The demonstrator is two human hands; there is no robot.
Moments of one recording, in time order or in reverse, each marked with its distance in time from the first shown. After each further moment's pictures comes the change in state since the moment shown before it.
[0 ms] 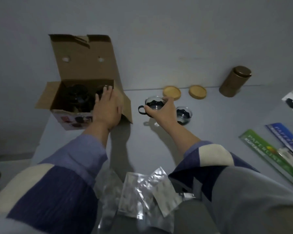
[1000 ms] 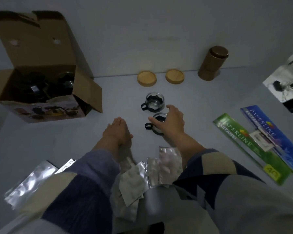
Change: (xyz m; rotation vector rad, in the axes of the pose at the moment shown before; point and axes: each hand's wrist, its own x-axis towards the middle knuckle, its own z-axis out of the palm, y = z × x) left_hand -0.044 0.120 0.099 -0.112 -0.597 -0.010; right_hand -0.005 0.116 -0.097 -0.409 -0.050 0.068
